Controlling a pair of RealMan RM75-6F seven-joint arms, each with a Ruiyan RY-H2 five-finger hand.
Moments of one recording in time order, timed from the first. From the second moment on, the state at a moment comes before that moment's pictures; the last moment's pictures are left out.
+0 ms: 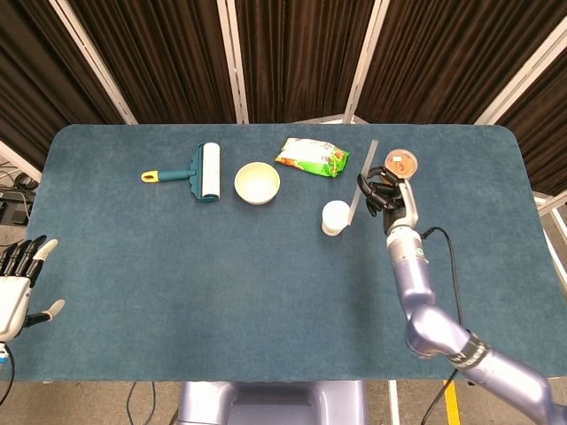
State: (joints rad) left arm -0.12 -1.11 -0.03 -1.58 1.49 1.44 0.01; right arm 0.61 -1.59 0.88 -1.69 -0.38 0.96 0.36
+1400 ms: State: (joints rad) left arm -0.13 -1.12 -0.04 -1.58 1.48 1.43 0.03; right arm 0.81 -2.00 0.80 -1.00 -0.71 1.09 0.63
